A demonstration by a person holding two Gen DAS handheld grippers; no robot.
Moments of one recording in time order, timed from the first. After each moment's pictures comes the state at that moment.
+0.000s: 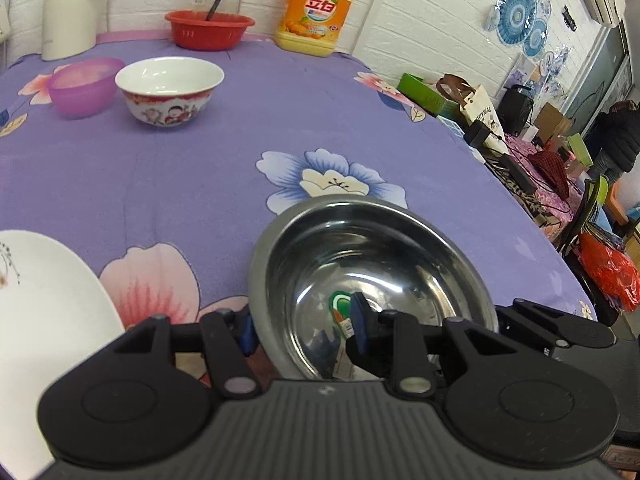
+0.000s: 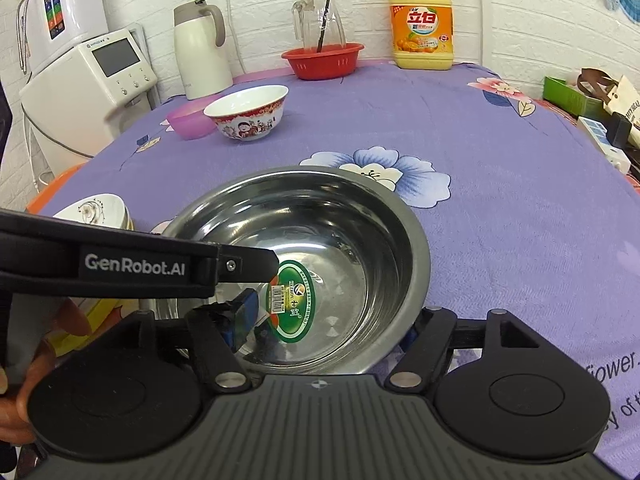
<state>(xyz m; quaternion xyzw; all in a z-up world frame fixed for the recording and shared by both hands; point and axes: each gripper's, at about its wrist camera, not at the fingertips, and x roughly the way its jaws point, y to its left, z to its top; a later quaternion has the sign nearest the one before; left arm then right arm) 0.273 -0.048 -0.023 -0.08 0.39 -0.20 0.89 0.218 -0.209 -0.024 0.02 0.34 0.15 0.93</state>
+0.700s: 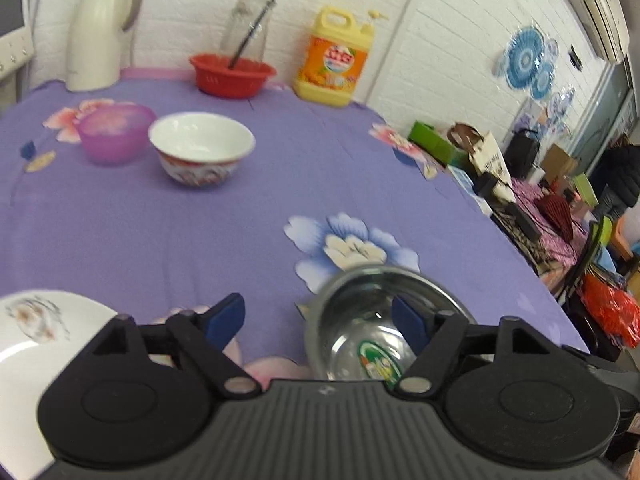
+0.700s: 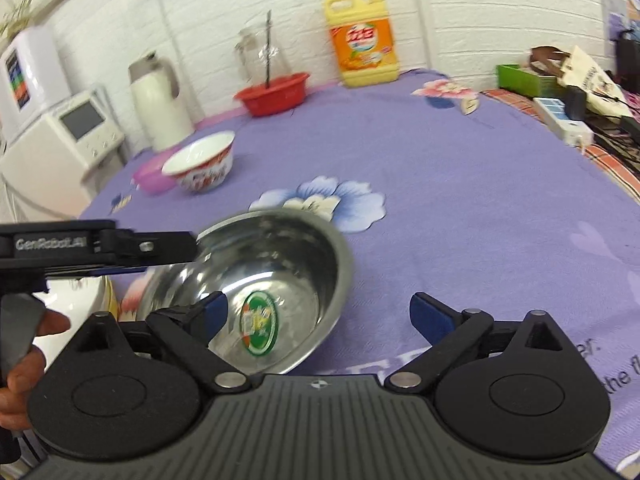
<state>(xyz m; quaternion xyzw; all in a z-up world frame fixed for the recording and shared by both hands) 0.276 -0.018 0.016 -0.10 0.34 -0.17 0.92 0.208 -0.259 -0.012 0.11 0.31 0.10 0.94</state>
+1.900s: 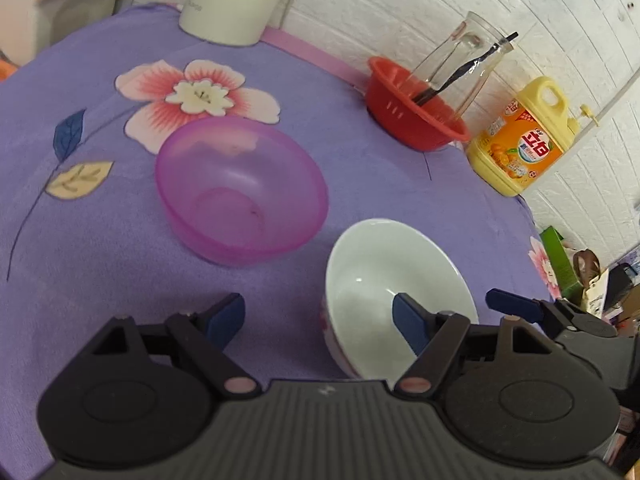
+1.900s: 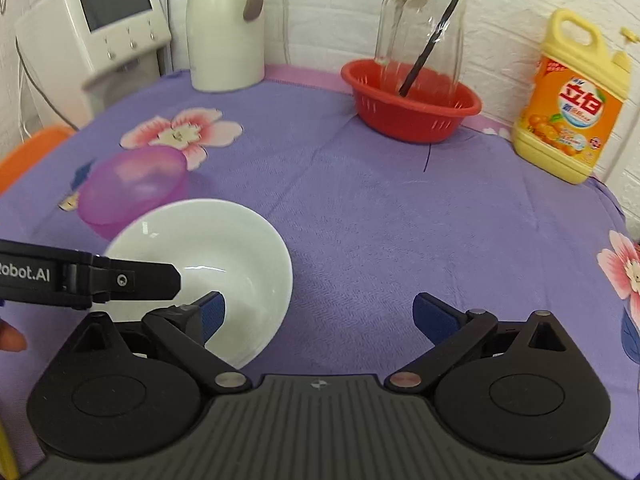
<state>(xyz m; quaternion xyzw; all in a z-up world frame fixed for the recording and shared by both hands) 0.485 0.086 -0.018 -0.25 0.39 -0.01 0.89 0.500 -0.113 0.001 -0.14 0.37 0.24 0.89</state>
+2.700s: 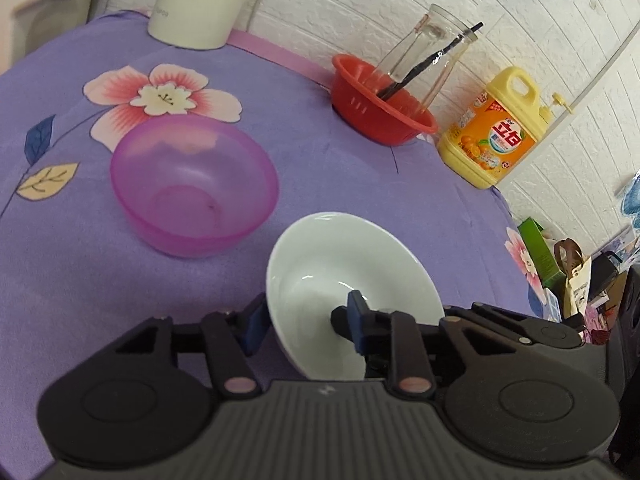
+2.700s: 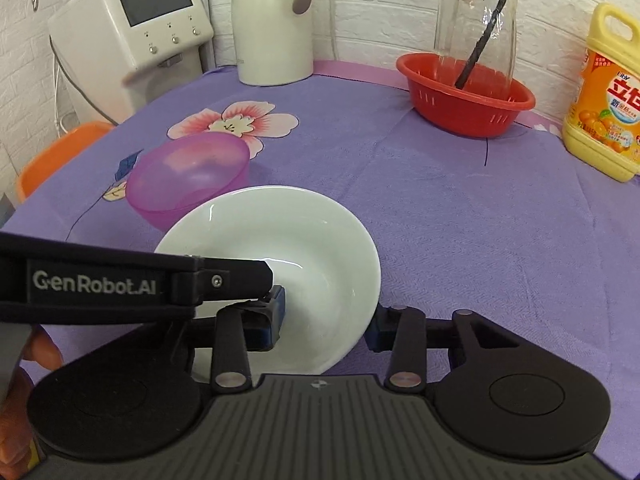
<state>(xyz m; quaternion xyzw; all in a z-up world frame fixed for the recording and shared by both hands) 0.479 0.069 -0.015 -0.26 0.38 -0.05 0.89 0.485 -0.092 -0.003 -0.11 0.37 0.29 0.87</state>
